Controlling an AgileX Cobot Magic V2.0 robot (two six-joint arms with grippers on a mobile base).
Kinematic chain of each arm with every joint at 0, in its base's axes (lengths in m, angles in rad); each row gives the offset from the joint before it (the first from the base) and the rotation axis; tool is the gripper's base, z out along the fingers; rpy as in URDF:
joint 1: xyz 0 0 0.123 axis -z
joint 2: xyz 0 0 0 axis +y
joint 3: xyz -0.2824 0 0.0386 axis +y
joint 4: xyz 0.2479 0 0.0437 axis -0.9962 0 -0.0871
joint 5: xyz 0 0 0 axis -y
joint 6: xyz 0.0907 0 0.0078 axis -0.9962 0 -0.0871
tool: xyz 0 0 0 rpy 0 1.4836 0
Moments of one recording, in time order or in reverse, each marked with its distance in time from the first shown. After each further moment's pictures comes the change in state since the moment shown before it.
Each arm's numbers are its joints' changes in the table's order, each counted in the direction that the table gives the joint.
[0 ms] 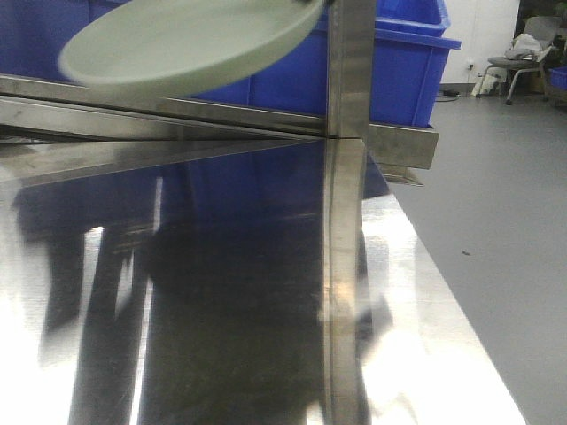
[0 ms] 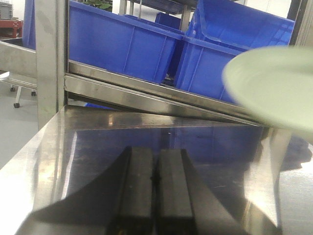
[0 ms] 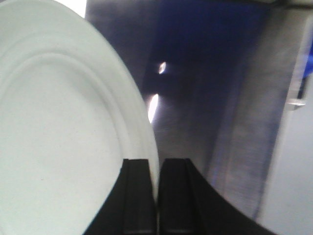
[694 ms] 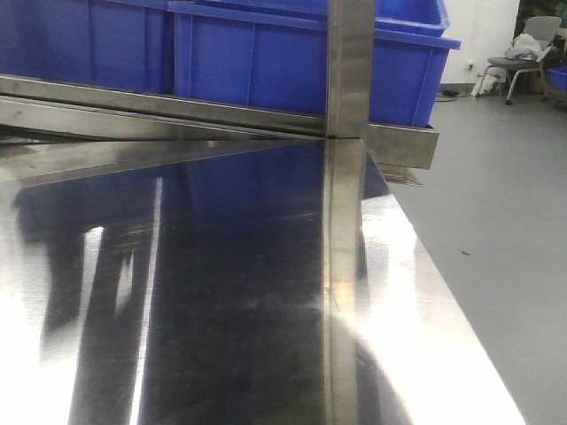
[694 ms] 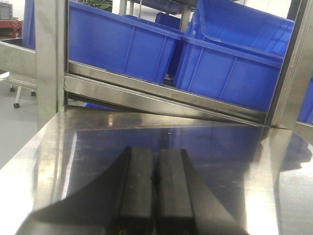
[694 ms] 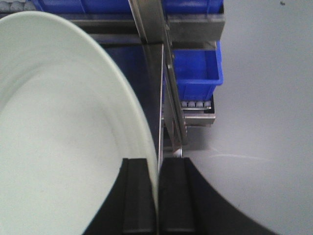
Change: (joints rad) left arm 0.000 0.000 0.000 0.000 0.000 0.000; right arm 0.013 -0.623 0.469 0.317 -0.009 -0.291
